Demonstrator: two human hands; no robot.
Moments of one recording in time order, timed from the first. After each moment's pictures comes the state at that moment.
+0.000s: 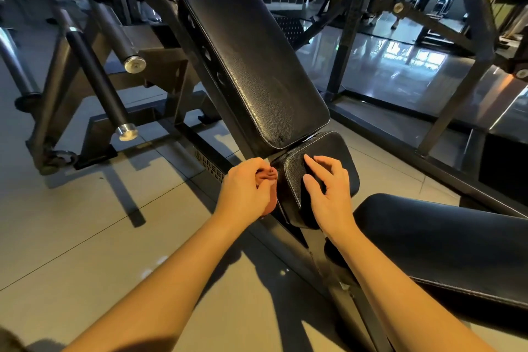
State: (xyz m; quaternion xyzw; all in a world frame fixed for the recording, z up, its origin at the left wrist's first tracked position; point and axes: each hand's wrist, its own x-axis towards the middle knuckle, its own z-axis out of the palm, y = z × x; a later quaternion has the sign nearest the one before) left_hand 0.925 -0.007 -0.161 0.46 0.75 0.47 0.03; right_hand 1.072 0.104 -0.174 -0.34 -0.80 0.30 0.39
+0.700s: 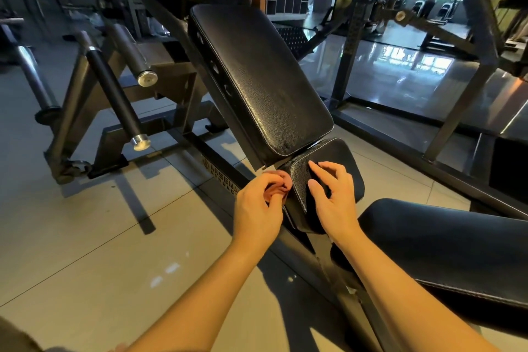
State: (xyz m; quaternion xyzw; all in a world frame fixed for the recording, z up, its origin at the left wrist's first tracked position) left_hand 0.966 -0.026 -0.158 0.42 0.64 0.64 0.05; right_hand 1.070 0.106 -0.176 -0.34 -0.80 0.29 0.39
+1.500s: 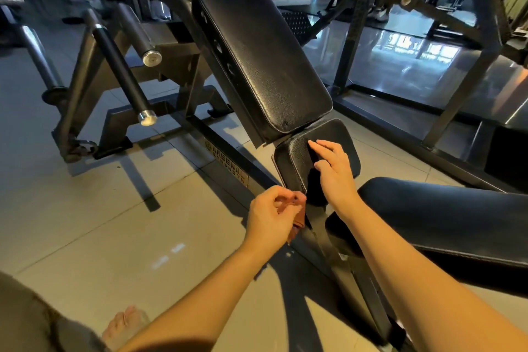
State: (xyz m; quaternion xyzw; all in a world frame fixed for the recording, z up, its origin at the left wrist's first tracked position) left_hand 1.005 -0.043 -0.200 0.33 0.69 0.60 0.21; right_hand 1.076 0.107 -0.165 -0.34 -0.78 0.39 0.34
